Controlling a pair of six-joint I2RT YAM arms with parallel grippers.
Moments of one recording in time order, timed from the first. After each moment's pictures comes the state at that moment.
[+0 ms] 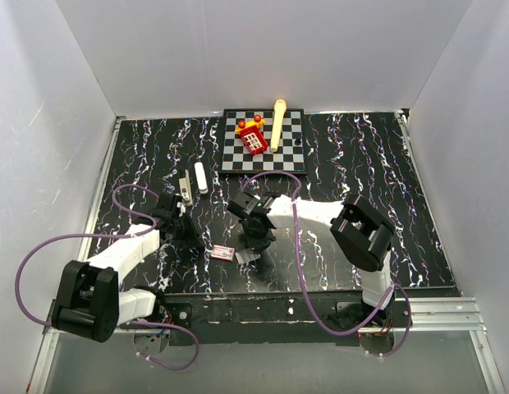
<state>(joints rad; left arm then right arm) -0.25 1.19 0.55 -0.43 0.20 -0.69 1.04 1.94 1.35 -0.77 0.04 0.66</state>
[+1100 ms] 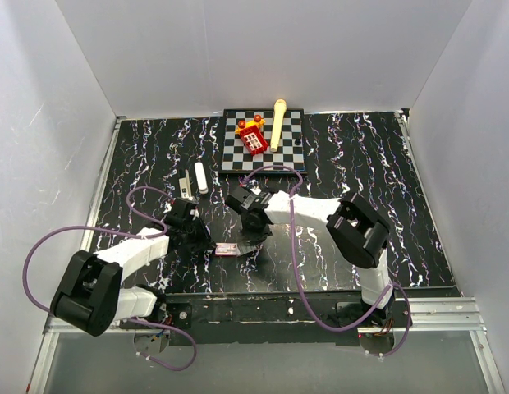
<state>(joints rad) -0.41 1.27 0.49 -0.25 0.19 -0.75 1.02 1.98 1.41 -0.74 0.11 0.76</state>
